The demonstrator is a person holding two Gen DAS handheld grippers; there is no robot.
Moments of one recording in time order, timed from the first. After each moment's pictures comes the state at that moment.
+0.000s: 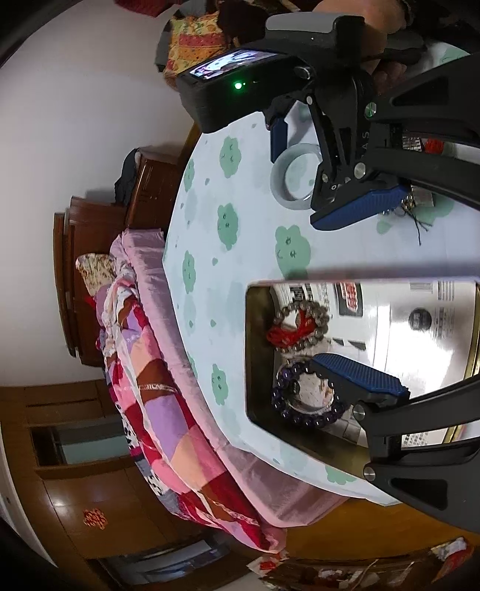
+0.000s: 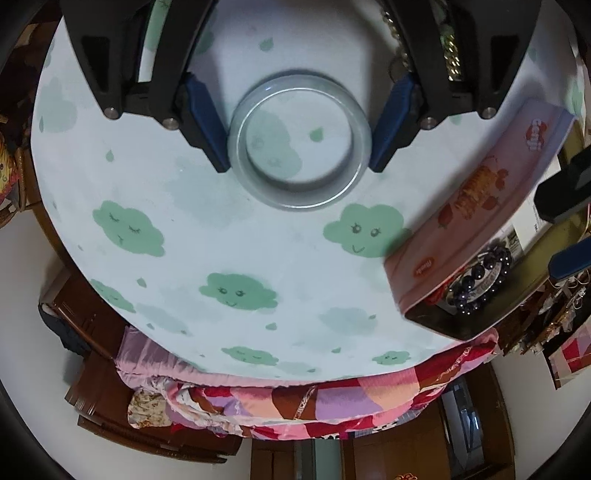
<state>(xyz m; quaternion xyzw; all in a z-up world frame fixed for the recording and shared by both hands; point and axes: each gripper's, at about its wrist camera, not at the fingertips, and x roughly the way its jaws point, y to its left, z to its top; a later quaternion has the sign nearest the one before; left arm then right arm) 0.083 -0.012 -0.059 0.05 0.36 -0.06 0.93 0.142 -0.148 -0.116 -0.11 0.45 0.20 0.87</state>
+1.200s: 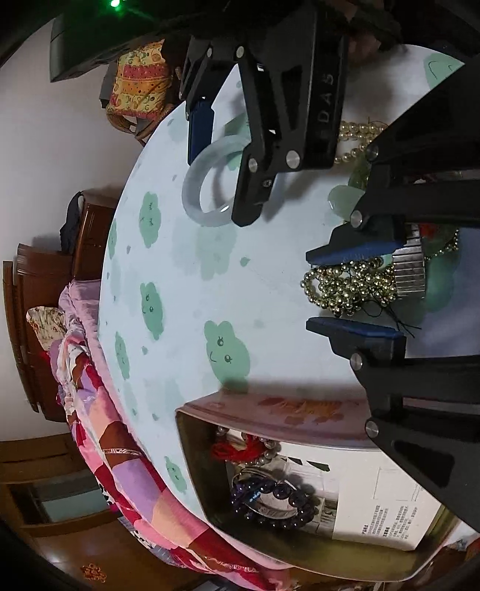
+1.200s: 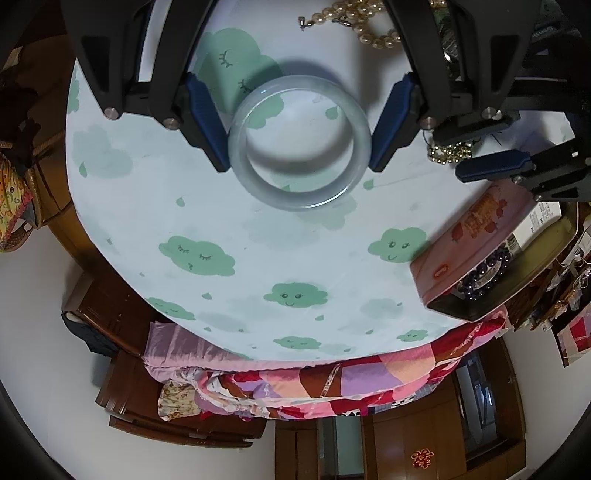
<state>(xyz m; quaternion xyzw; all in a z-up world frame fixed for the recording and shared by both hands) 0.089 -0.070 -0.110 0.07 0.45 -0.14 0.88 0.119 -0.192 -0.103 -0.08 0.41 0.18 0.89</state>
